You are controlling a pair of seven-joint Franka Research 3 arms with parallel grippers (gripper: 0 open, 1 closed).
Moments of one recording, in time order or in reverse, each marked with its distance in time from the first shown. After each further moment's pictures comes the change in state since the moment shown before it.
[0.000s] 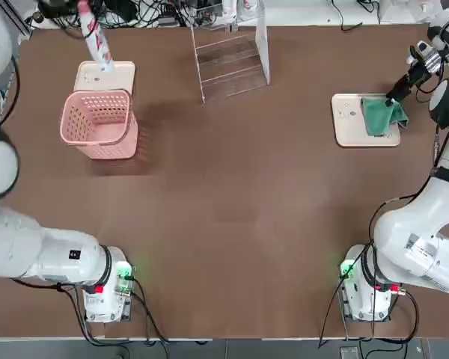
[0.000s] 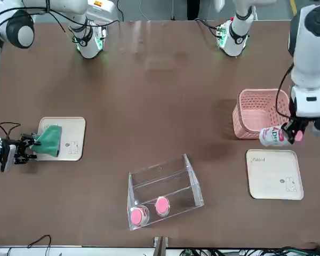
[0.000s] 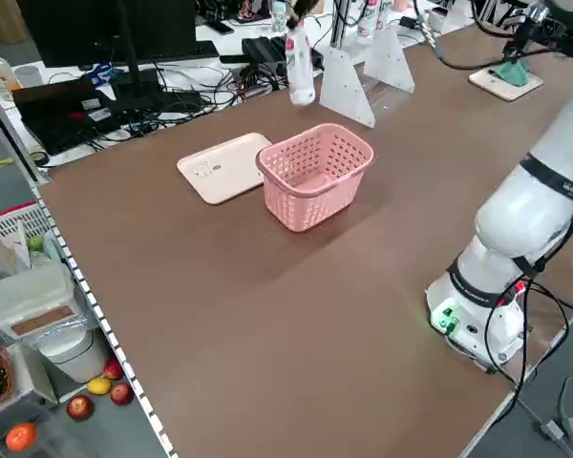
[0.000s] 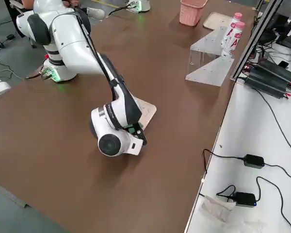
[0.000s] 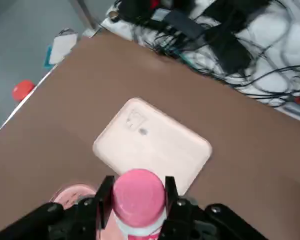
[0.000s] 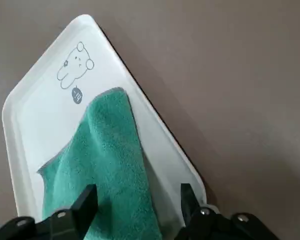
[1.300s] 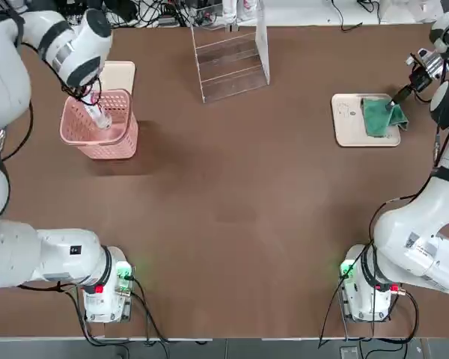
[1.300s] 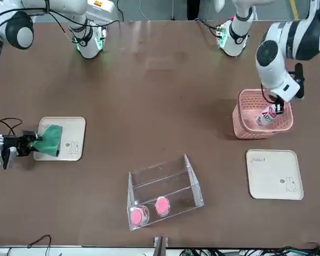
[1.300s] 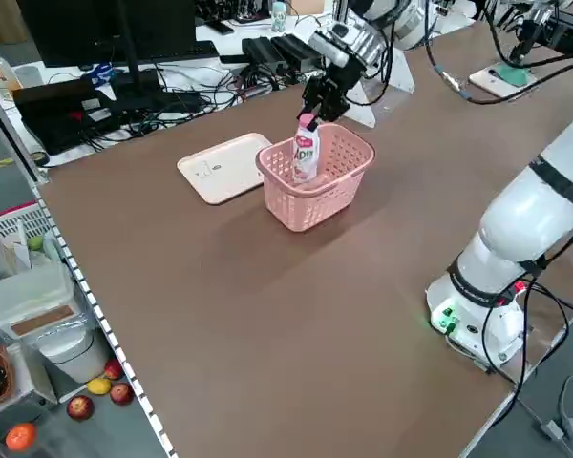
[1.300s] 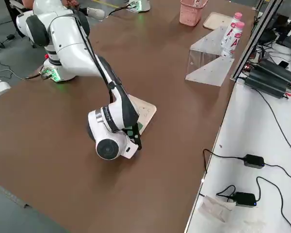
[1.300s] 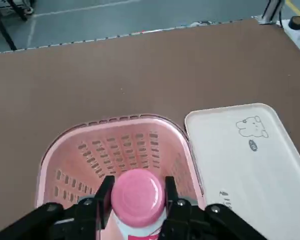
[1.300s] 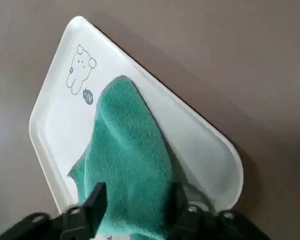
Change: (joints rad) left arm 0.079 -0.010 -0.101 -0.389 0.270 -0.050 -1.055; right arm -0.014 0.004 -0.003 0.009 -0.022 -0.107 0.248
